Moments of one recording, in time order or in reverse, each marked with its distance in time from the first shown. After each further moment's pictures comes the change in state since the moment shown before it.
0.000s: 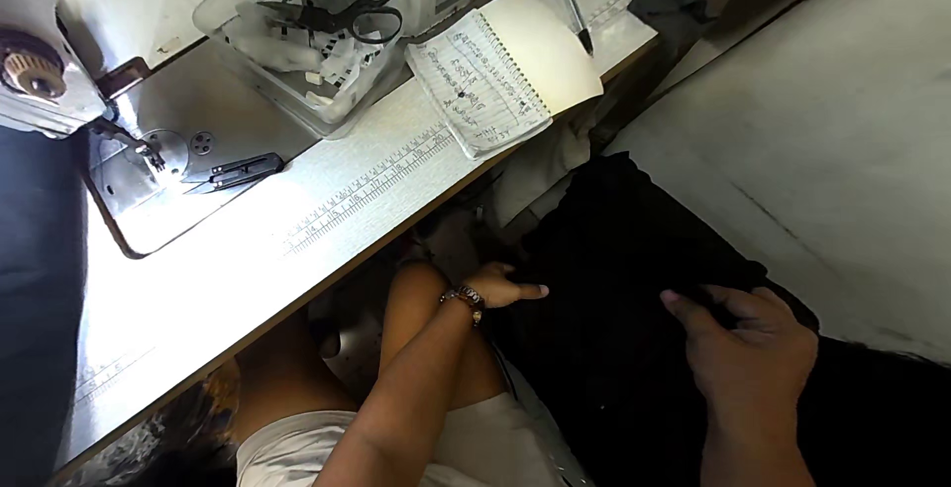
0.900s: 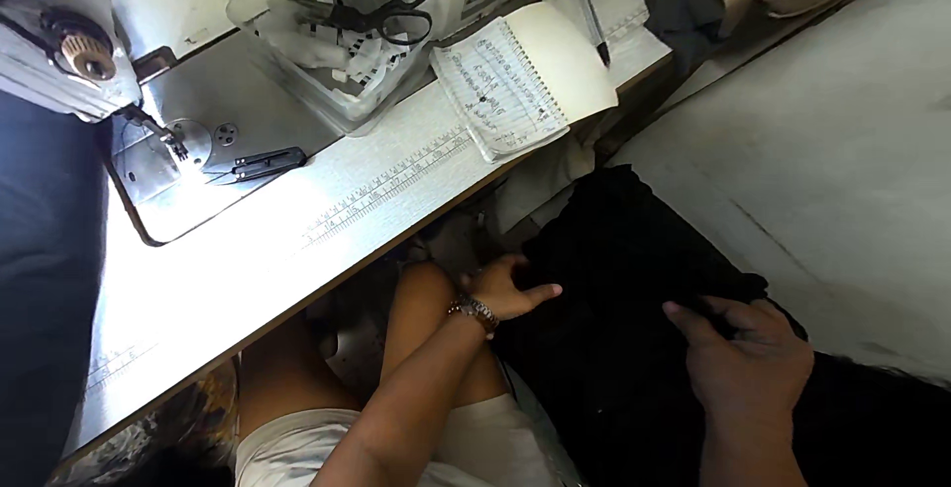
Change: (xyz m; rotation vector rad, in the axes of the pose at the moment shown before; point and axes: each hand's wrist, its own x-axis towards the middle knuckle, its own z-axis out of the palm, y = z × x) left_hand -0.033 0.004 -0.003 0.082 0.160 0.138; right_hand -0.003 0.002 0.000 -0.014 0.003 -0.018
